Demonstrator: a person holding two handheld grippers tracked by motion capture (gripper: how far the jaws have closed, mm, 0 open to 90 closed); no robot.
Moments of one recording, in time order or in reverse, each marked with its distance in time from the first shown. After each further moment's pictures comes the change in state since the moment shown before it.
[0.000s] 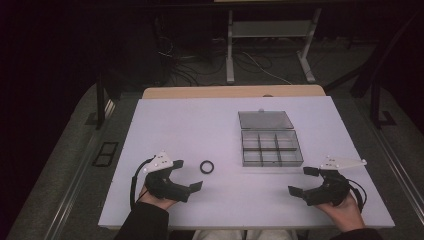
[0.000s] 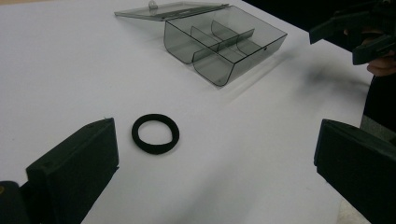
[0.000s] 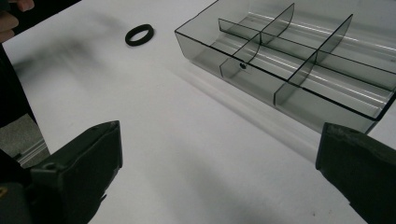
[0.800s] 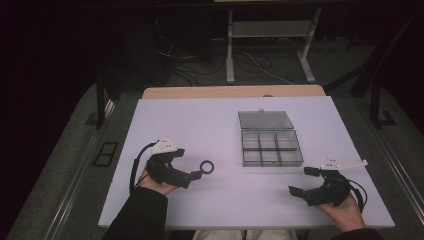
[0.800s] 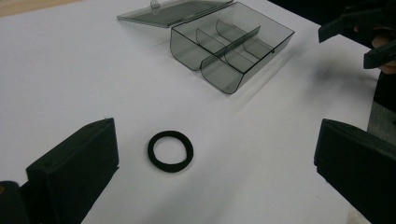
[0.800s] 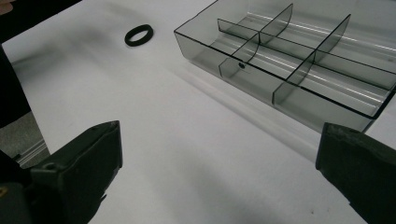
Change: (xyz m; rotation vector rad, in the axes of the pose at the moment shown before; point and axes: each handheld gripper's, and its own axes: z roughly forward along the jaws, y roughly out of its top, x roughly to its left) left arm 0.013 0.037 0.006 0.083 -0.005 0.033; right arm 0.000 -0.001 -0.001 -0.004 -0.001 -0.002
